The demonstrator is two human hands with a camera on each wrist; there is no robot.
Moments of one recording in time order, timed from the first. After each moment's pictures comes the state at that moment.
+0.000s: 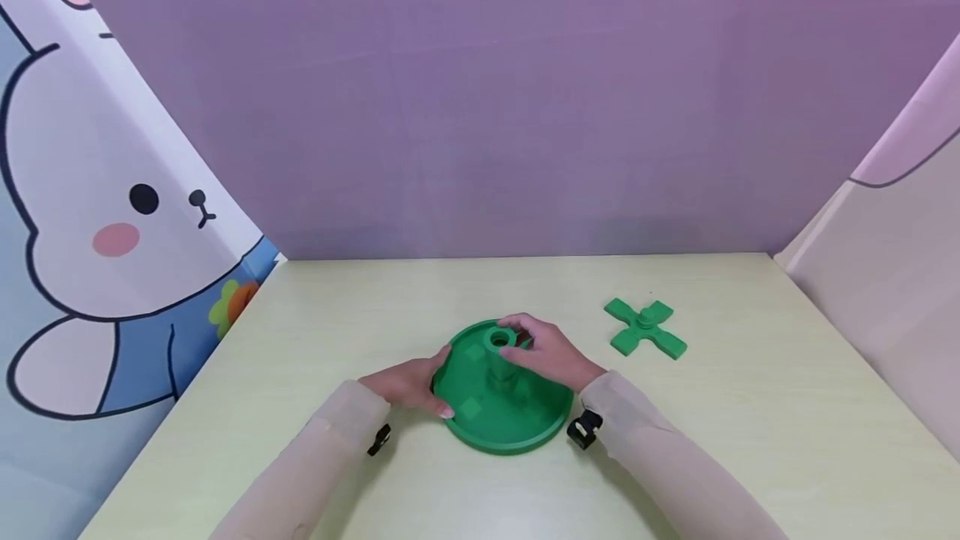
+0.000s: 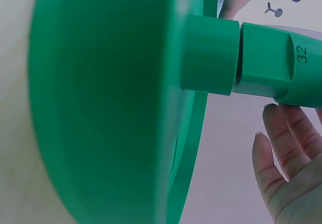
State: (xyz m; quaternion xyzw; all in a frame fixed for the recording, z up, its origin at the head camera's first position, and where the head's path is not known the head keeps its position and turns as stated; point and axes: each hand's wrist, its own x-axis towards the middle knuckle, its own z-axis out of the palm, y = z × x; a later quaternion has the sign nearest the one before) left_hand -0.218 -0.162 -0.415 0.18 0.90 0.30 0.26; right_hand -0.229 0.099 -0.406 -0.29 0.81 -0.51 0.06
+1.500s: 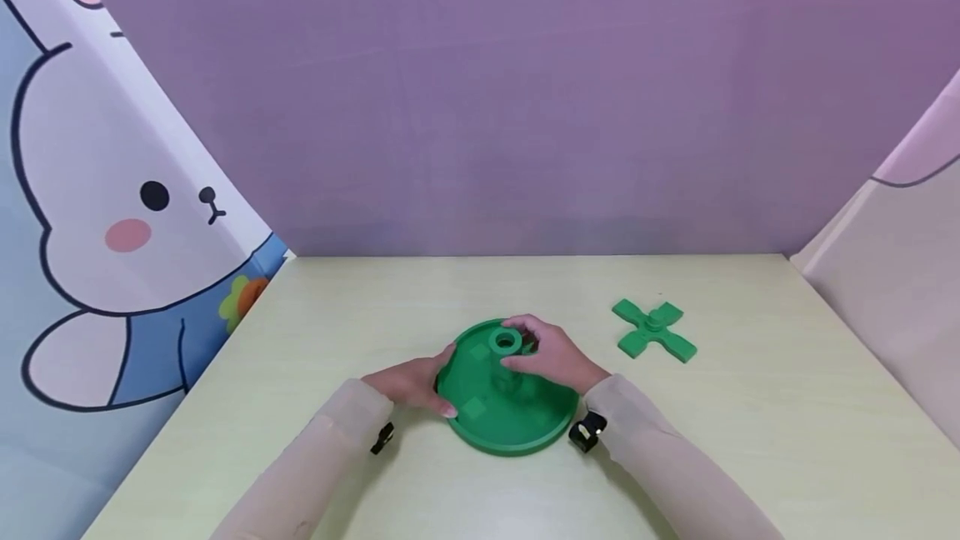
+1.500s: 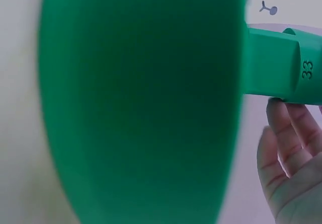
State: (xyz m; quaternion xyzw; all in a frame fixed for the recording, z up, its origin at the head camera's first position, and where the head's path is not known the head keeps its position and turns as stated) left_hand -0.219 -0.162 -0.416 0.18 0.89 0.32 0.27; right_hand -0.236 0.101 -0.416 -0.30 0.81 -0.50 0.06
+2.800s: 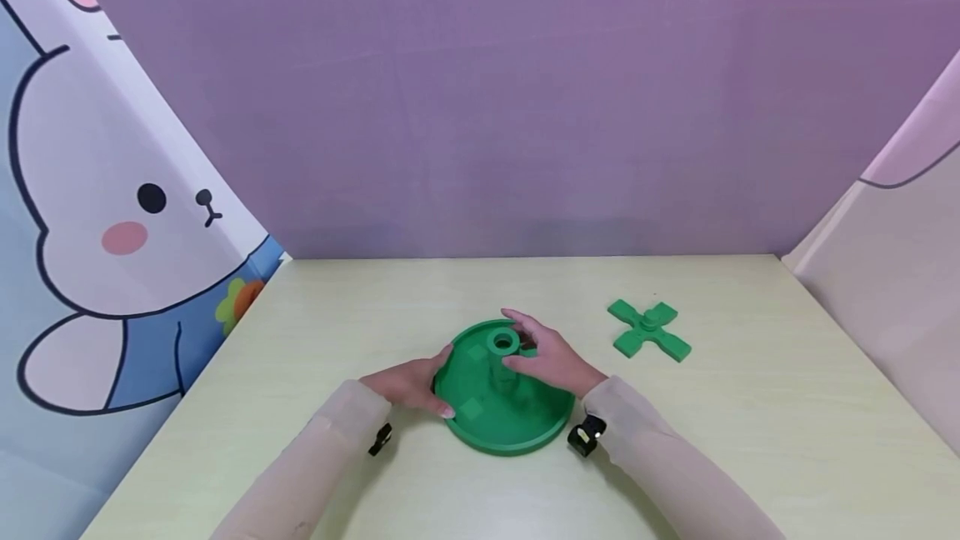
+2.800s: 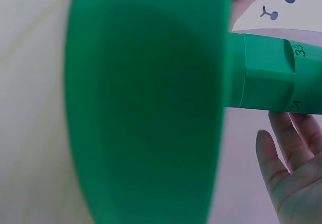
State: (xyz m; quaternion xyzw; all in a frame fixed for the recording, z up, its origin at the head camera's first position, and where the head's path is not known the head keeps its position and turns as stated) left_hand -0.218 -0.162 -0.417 0.18 0.89 0.31 0.27; right_hand -0.228 0.101 -0.414 -0.31 0.80 -0.52 0.07
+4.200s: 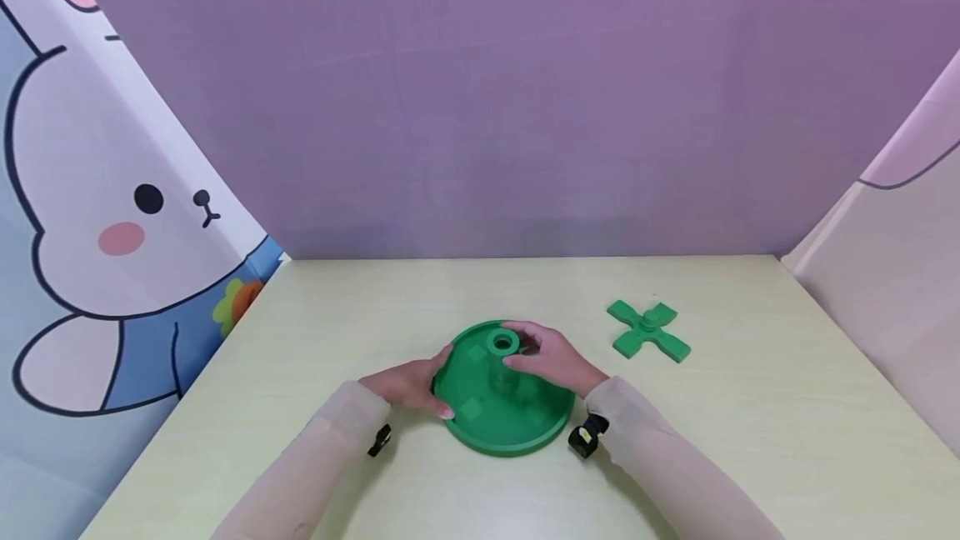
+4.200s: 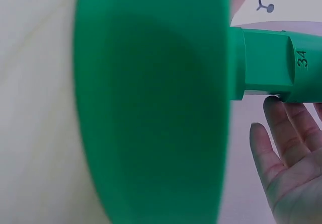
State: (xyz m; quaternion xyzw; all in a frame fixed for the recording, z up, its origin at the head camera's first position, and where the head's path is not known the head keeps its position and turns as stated) left_hand -0.219 -0.160 -0.418 0.19 0.89 0.31 0.27; right_hand -0.235 0.106 -0.421 -0.28 0.78 -0.55 0.09
